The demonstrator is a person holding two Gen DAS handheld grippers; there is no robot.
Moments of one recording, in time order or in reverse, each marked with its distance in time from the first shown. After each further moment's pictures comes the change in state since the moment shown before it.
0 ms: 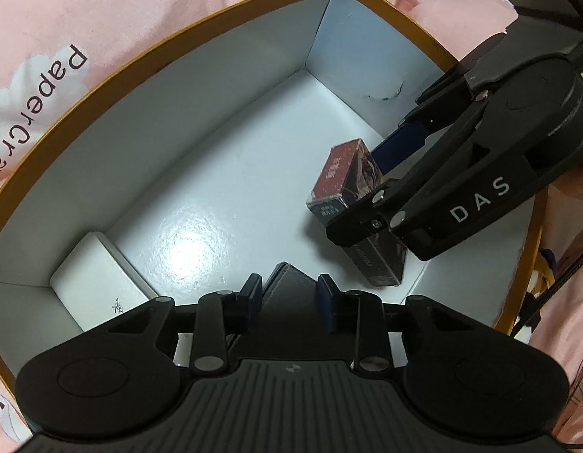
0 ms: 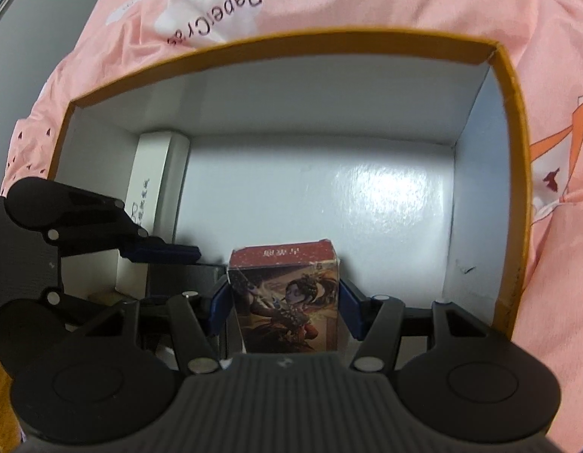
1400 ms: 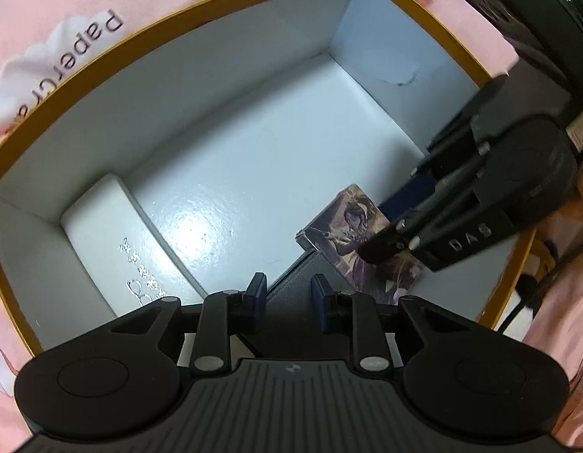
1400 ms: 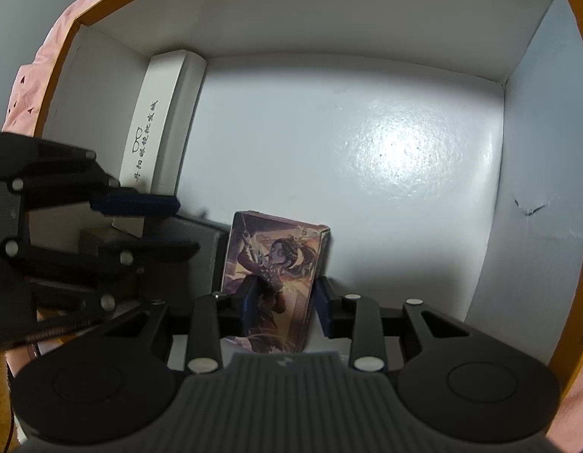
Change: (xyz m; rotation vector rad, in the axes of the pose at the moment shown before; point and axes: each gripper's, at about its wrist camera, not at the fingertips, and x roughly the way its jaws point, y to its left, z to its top) left arm -0.006 -0.003 -0.023 -0.066 -0.012 0.036; right arm 0.038 0.011 -0.030 -0.048 0.117 0.022
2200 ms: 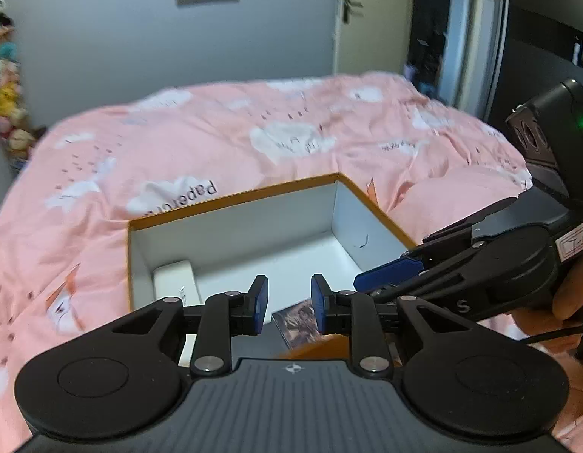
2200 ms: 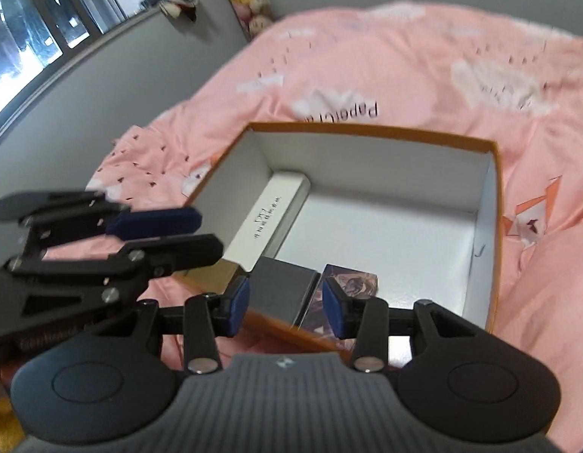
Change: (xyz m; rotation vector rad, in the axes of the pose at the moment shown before) left arm -0.115 -0.139 -0.117 -0.222 -0.687 0.319; right arm -0.092 0.047 -0.134 -0.251 -0.600 0.017
